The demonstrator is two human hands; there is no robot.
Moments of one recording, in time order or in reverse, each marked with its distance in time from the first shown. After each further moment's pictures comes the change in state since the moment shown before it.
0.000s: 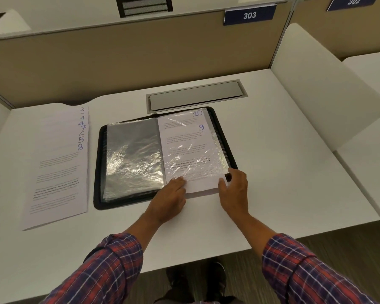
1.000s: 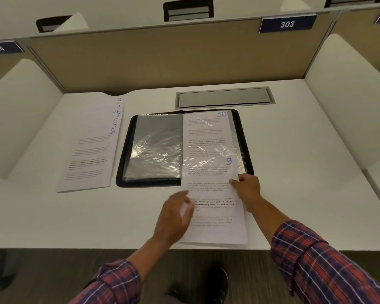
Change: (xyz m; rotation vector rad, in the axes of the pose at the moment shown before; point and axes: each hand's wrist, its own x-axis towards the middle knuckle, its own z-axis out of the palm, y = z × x) left_hand -0.066 0.094 -0.033 -0.458 0.180 -0.644; right_hand 0.035 0.004 -0.010 0.232 -0.301 0.400
